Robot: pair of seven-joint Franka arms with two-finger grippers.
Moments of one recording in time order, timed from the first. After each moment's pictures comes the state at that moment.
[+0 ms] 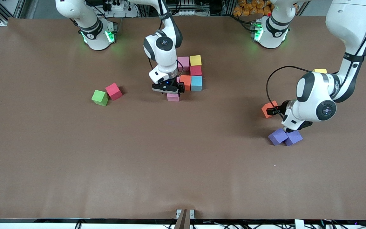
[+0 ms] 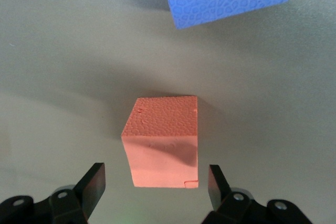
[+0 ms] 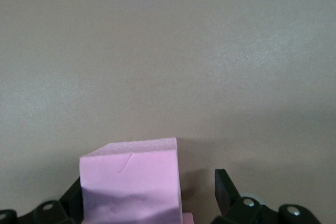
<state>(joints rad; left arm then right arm) 0.13 0.39 -0.25 -2.03 0.00 2.03 -0.43 1.64 0.60 -0.72 -2.13 0.51 2.66 0.80</state>
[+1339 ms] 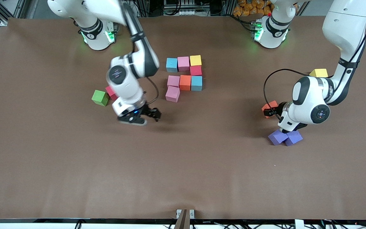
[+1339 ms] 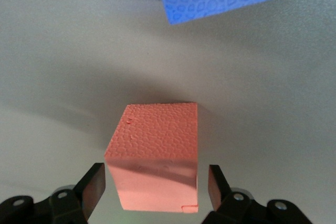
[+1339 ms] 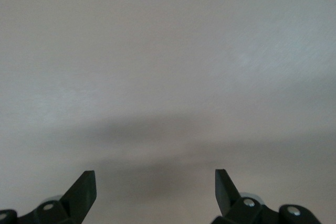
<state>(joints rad) 0.13 0.45 -0.24 -2.03 -0.01 2.06 -0.43 1.11 0.49 -0.65 -1.96 0.59 2.44 0.23</state>
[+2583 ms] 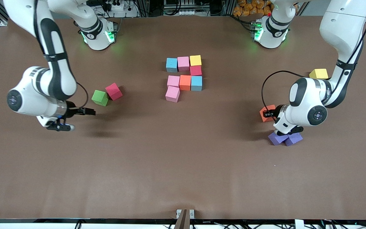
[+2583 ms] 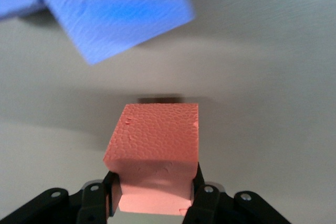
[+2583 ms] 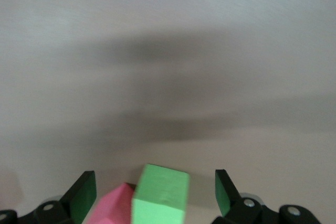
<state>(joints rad) 0.07 0.46 -0.24 -1.95 -0.01 2.07 -0.29 0.54 0.33 -0.60 -2.11 0.44 2.08 -0.21</state>
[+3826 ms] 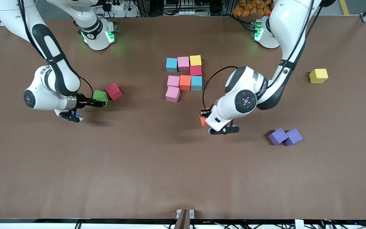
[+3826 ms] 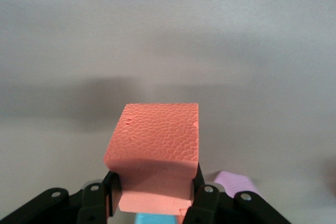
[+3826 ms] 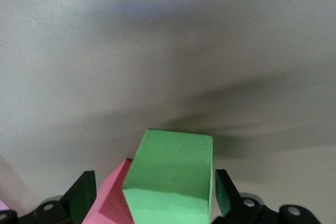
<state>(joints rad) -0.38 0.62 -0.24 -1.51 -0.23 2.06 -0.66 -0.06 0.30 0.04 -2.31 0.41 2.20 -0.03</state>
